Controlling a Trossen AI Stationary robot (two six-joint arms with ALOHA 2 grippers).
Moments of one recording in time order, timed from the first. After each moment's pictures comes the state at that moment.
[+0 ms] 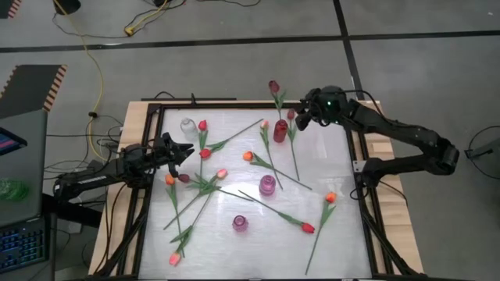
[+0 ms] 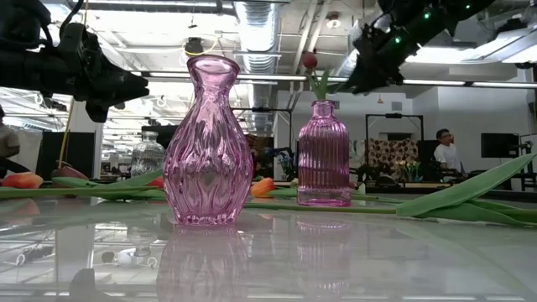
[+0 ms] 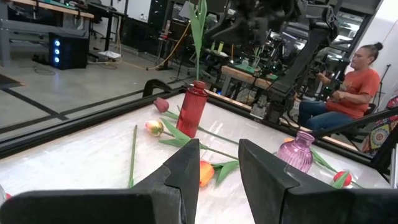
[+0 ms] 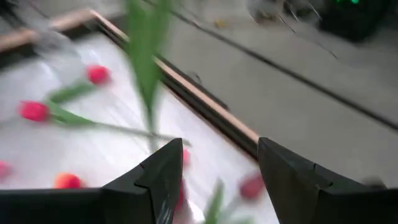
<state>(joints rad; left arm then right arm) 0.27 0.01 0.02 0.00 -0.09 -0.30 -0.58 1.13 0.90 -0.29 0.18 0.10</state>
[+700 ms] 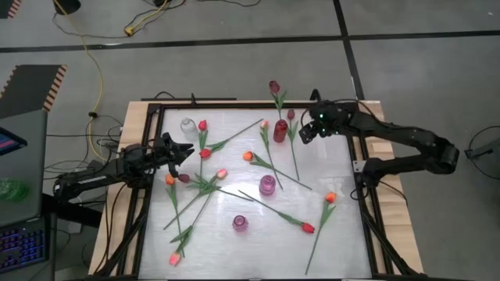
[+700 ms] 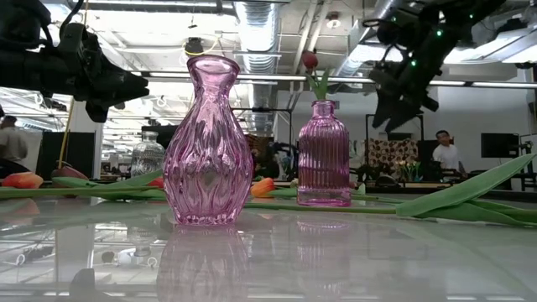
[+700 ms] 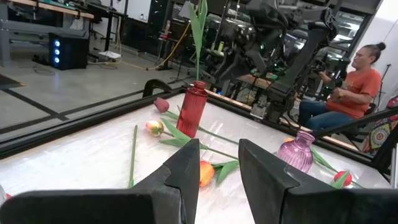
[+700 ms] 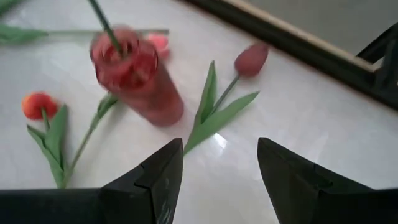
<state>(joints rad) 0.27 0.01 0.02 0.00 -0.09 -0.30 -0.53 1.13 0.80 -0.54 0.19 0.37</state>
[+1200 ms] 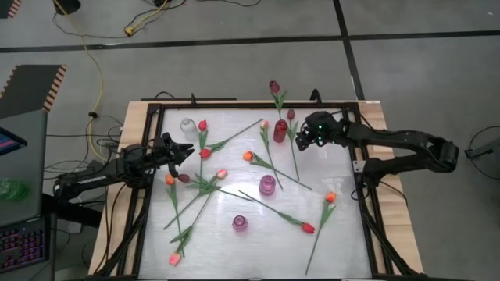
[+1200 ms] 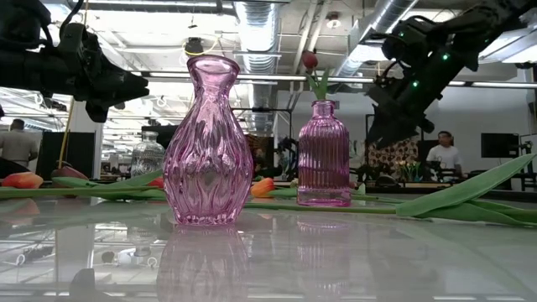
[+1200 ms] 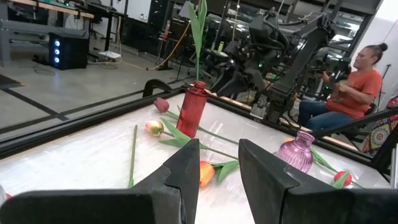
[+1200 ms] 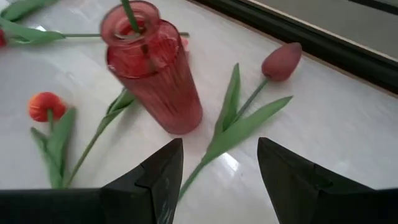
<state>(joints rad) 0.27 0.01 0.02 0.00 -0.09 -0.30 -0.49 1.15 0.60 -0.22 0.20 0.37</state>
